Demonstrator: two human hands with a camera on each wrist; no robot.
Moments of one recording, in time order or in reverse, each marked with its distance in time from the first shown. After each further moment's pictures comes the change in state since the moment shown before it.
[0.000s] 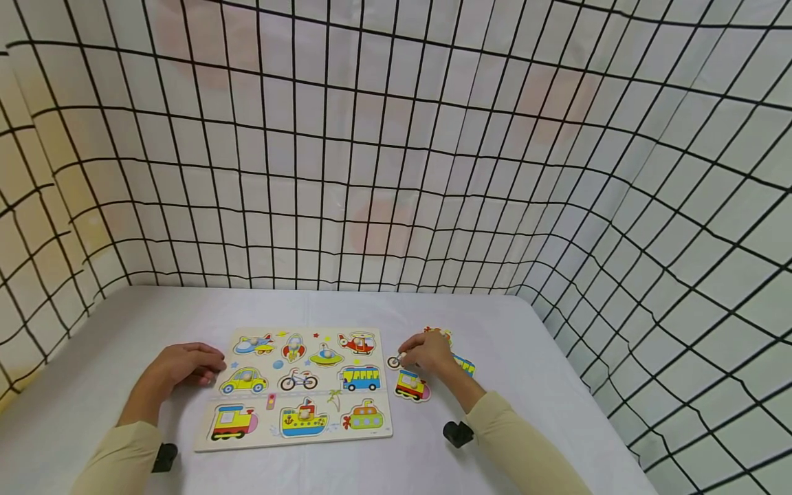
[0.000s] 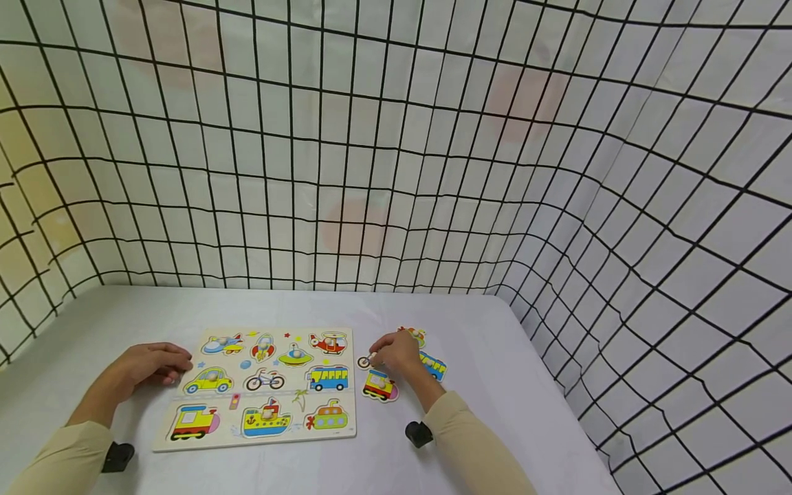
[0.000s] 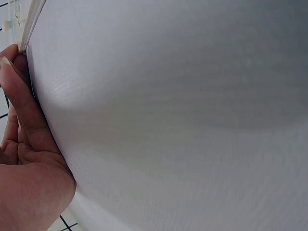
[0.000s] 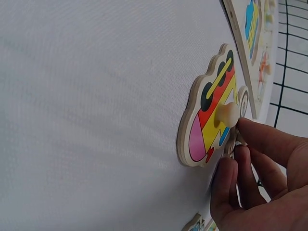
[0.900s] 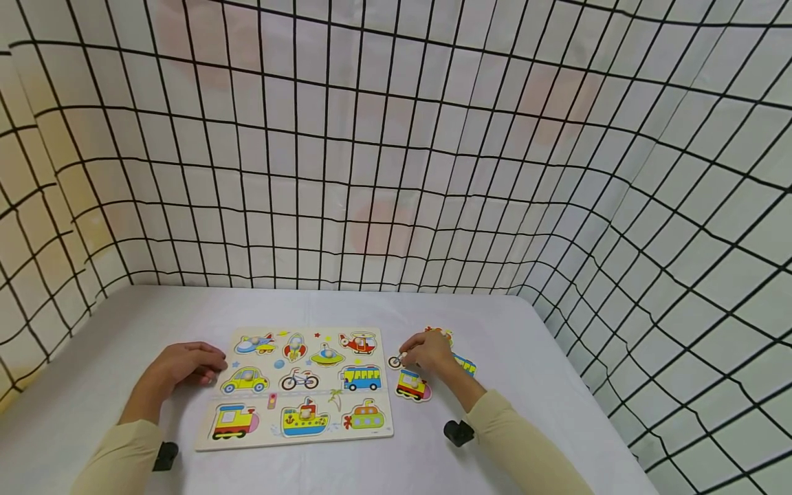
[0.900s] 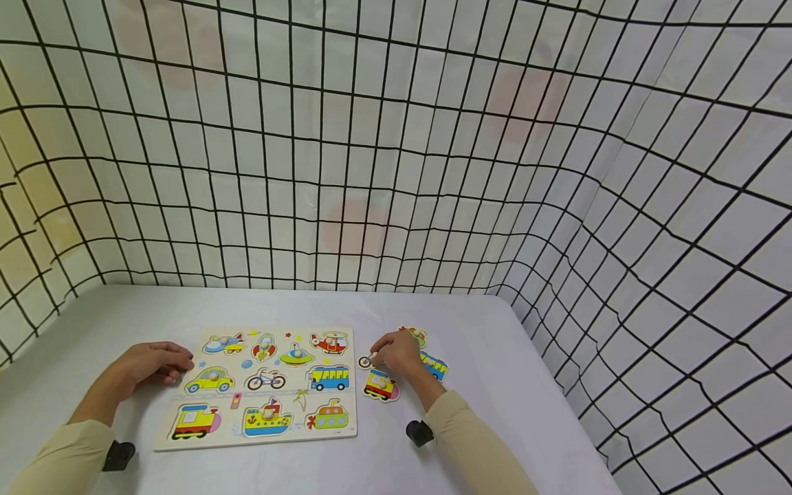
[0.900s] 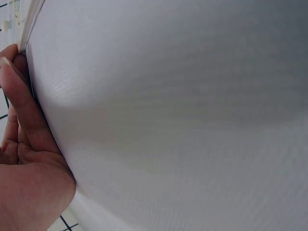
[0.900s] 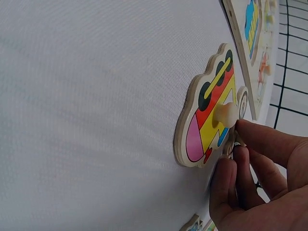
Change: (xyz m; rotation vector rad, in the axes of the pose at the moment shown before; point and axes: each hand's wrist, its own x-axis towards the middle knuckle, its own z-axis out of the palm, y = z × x) left_hand 0.003 -0.003 -0.001 0.001 0.001 -0.005; right_hand 0.003 0.000 0.002 -0.036 0.010 0.013
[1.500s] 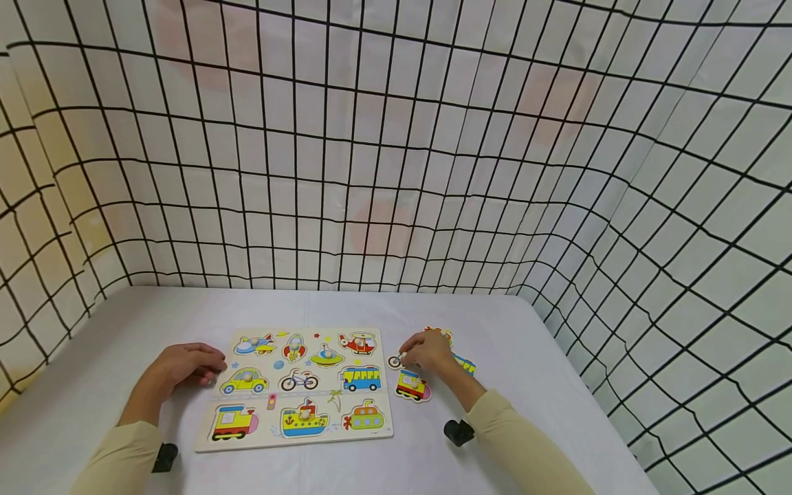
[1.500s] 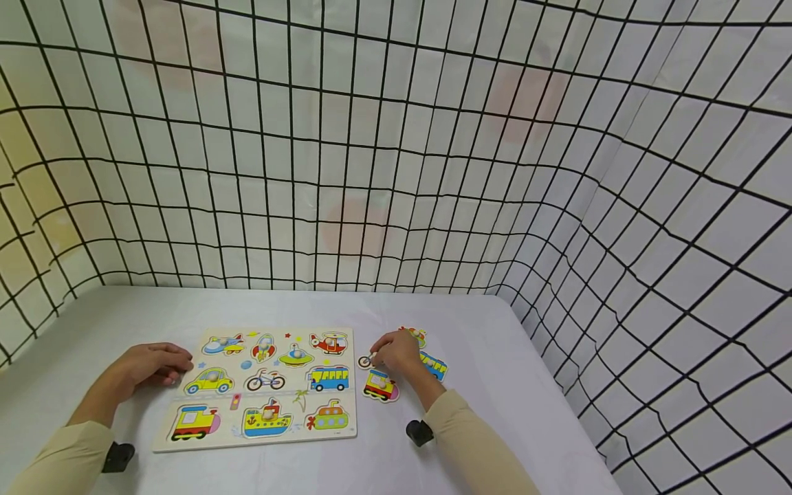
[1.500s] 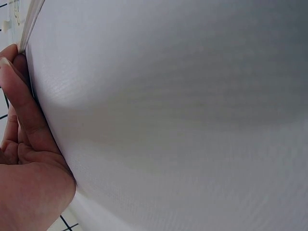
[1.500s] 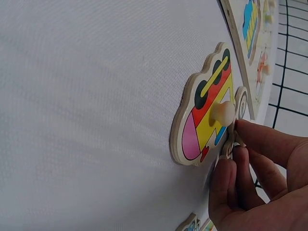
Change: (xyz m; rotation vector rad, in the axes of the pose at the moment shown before) left_hand -0.002 0.001 0.000 -0.008 -0.005 0.002; right_hand -0.003 -0.004 -0.002 0.000 0.004 -0.010
